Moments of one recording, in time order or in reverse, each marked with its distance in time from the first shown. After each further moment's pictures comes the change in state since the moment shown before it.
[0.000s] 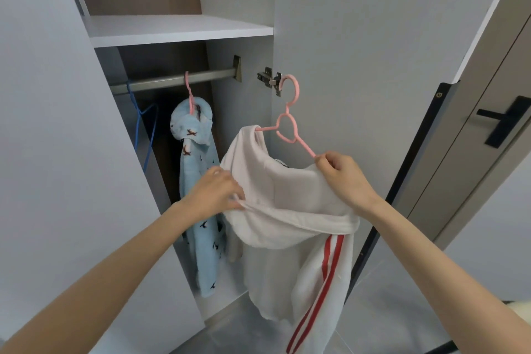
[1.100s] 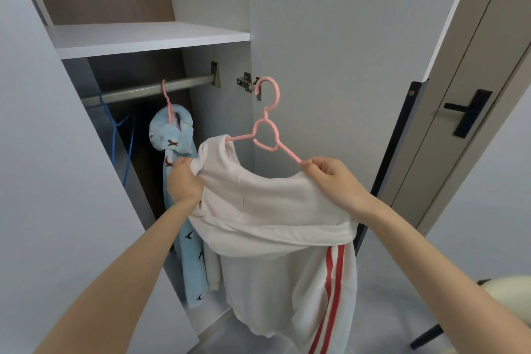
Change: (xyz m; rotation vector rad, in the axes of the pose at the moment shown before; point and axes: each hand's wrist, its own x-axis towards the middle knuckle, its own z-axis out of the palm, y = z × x) left_hand 0.033 -0.020 0.016 -0.531 0.545 -0.922; right_hand -0.020 -0.012 -0.010 0.119 -0.084 0.037
